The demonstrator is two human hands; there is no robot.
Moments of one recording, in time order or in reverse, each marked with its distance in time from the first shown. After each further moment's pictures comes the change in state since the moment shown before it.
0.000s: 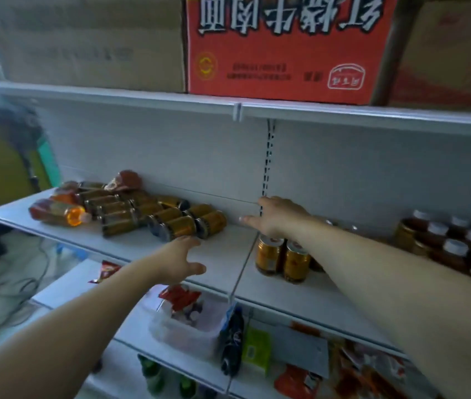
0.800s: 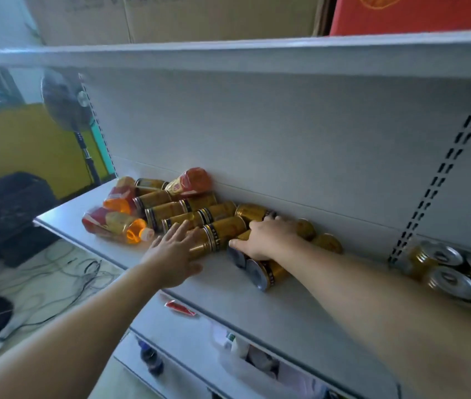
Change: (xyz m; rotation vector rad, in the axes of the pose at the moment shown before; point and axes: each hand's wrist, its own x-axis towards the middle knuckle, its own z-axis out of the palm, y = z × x) left_hand 0.146 -0.260 -0.062 0.340 0.084 -0.128; right_hand 0.231 -0.212 0.138 -0.203 -0.187 -0.074
